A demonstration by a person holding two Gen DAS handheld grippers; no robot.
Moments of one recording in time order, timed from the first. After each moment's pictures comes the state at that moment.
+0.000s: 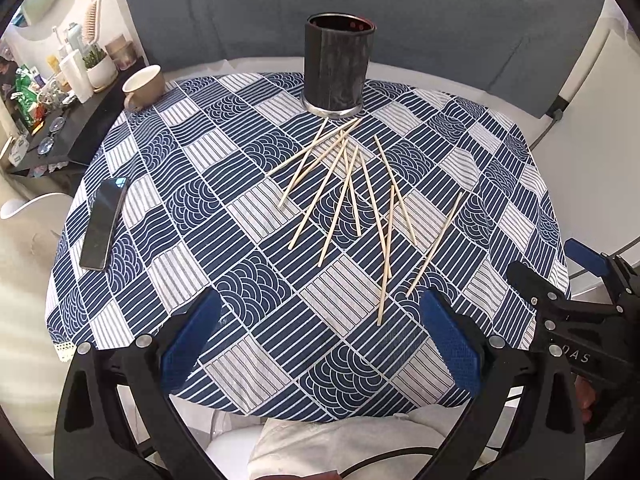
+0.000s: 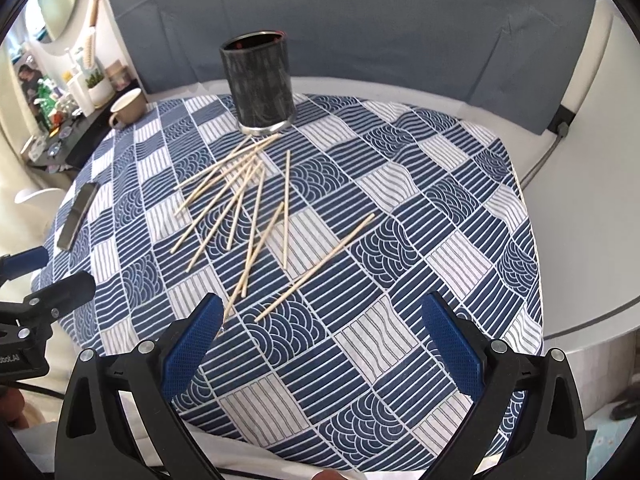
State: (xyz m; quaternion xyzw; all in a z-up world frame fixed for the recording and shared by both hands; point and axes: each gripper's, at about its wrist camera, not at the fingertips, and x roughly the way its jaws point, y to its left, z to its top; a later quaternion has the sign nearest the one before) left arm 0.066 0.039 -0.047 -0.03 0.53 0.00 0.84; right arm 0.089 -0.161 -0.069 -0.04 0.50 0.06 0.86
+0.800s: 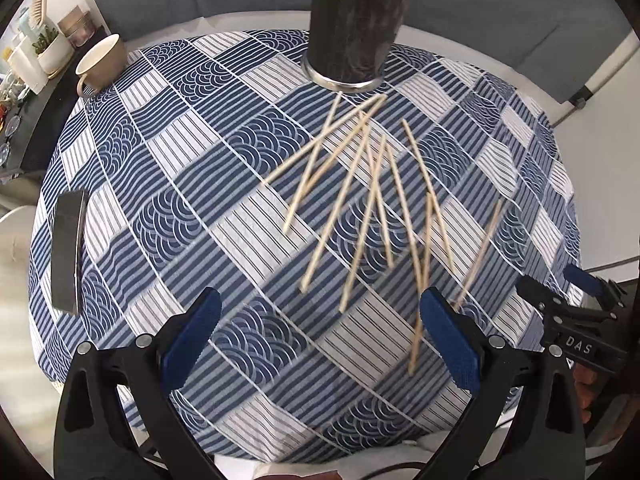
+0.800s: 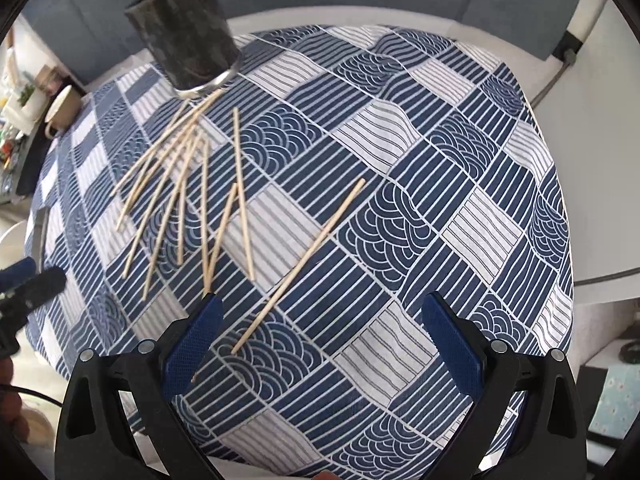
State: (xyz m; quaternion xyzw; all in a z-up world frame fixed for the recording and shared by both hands) left arm 0.170 0.072 -0.101 -0.03 0.61 -0.02 0.79; right arm 0.168 -0.167 -0.137 0.02 0.61 -0.01 0.79
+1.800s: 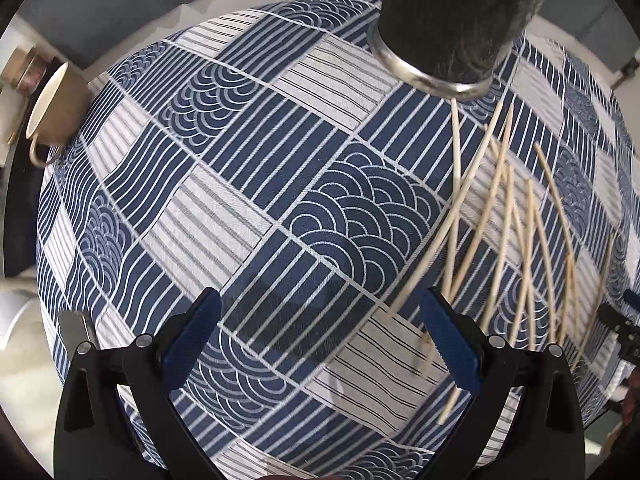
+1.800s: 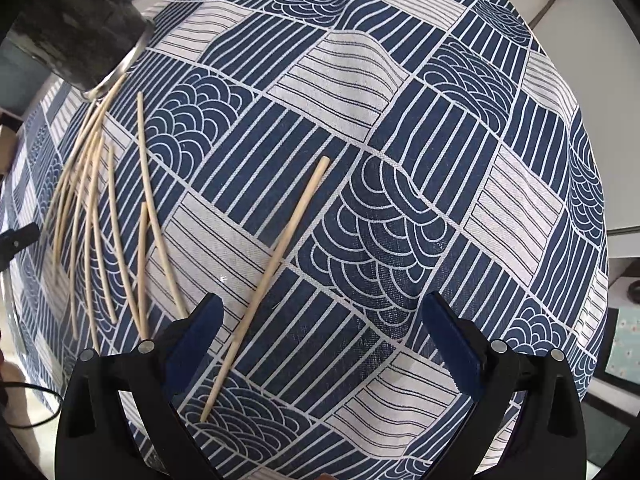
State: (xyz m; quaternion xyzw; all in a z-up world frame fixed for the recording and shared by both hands) left arm 0.298 0.129 -0.189 0.07 0.65 -0.03 0.76; right arm 0.225 -0.179 -0.213 0.08 0.67 -0.07 0.73
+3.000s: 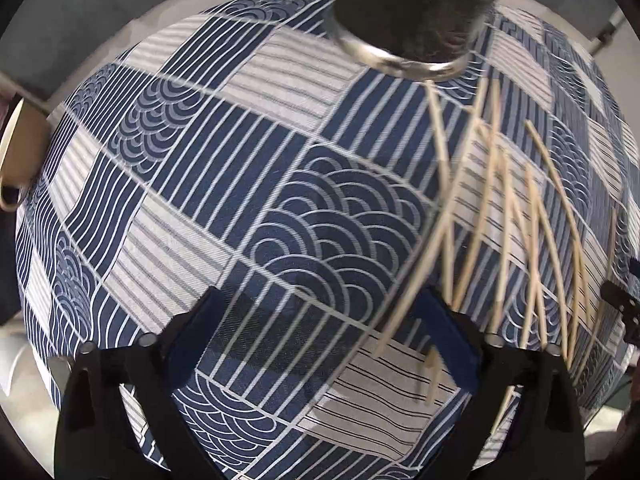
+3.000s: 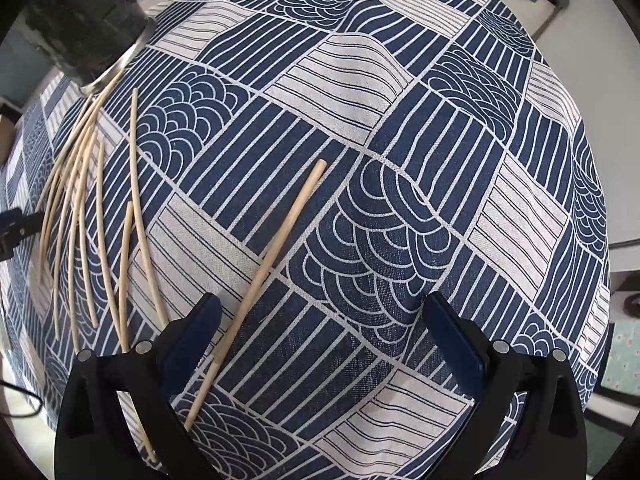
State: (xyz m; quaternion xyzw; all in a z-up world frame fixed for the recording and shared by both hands) left arm 0.321 0.112 -0.216 0.09 0.64 -0.09 0.76; right arm 0.222 -0.181 -0.227 0.05 0.65 -0.07 0.76
